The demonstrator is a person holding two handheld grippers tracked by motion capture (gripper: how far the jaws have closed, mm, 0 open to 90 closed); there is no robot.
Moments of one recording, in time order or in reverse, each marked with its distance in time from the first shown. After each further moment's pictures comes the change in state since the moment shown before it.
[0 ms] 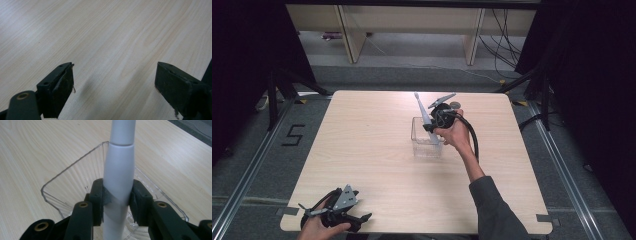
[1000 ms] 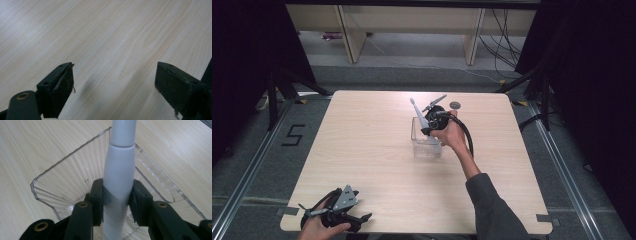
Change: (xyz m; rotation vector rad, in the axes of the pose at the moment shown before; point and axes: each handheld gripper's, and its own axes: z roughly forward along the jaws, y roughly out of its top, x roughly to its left) left arm -0.001 0.000 0.000 -0.005 -0.003 0.003; right arm 0.008 0.004 0.016 0.128 -0.007 0.006
